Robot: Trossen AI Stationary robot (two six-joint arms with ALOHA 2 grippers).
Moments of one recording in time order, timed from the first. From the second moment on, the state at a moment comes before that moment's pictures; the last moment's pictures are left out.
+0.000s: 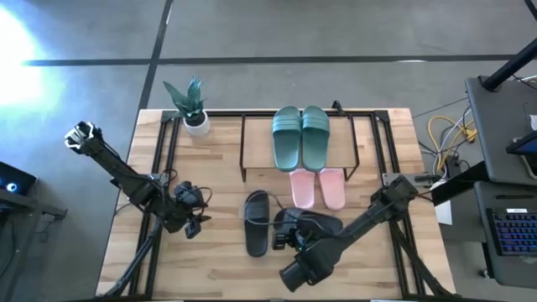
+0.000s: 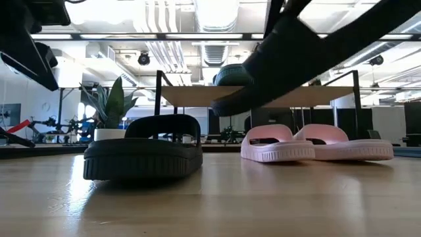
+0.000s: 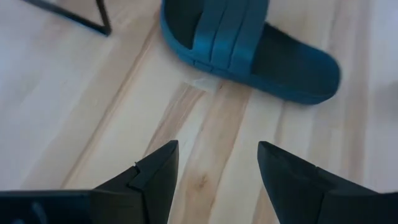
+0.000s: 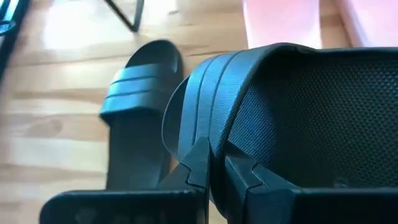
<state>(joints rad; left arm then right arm) -0.68 0.93 0.64 -0.69 -0.45 -1.00 0.60 2.26 2.15 -1.57 0.67 2.23</state>
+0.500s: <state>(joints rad) -0.68 0.97 0.63 -0.58 -0.45 -0.88 0.57 2.28 2.11 -1.48 0.32 2.13</state>
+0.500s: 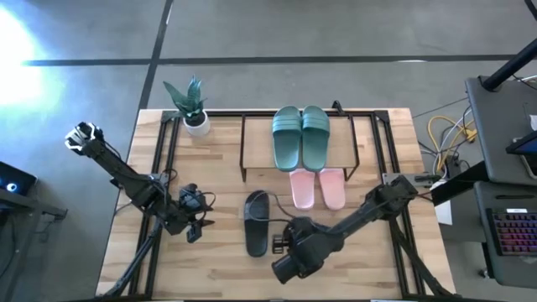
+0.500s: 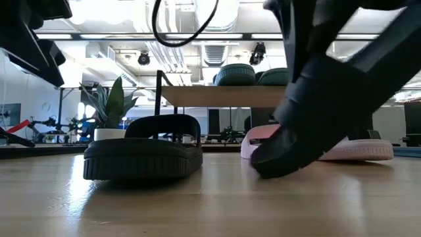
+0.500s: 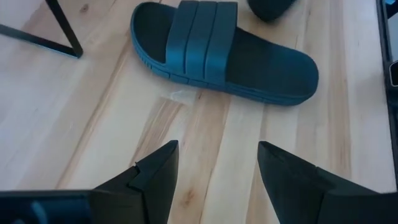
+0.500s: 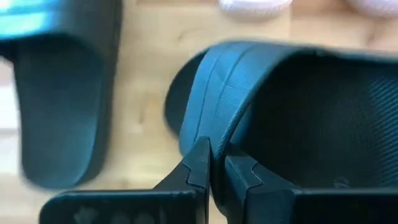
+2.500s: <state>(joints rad) -0.68 1.01 0.64 -0.51 -0.42 -0.94 0.59 2.23 1.85 -1.20 0.01 1.58</state>
